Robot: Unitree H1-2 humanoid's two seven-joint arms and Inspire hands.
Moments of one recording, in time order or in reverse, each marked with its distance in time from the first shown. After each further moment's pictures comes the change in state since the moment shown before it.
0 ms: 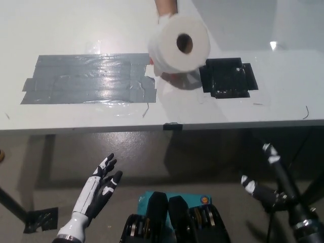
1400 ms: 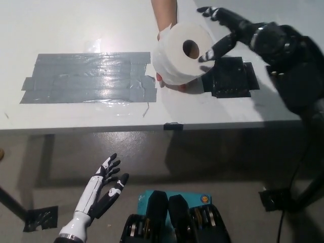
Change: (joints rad) left_arm -0.007 0.000 -0.012 -0.003 0.028 -0.001 -0.001; right_arm -1.082 -0.044 0.304 0.837 -0.103 0.431 0.340
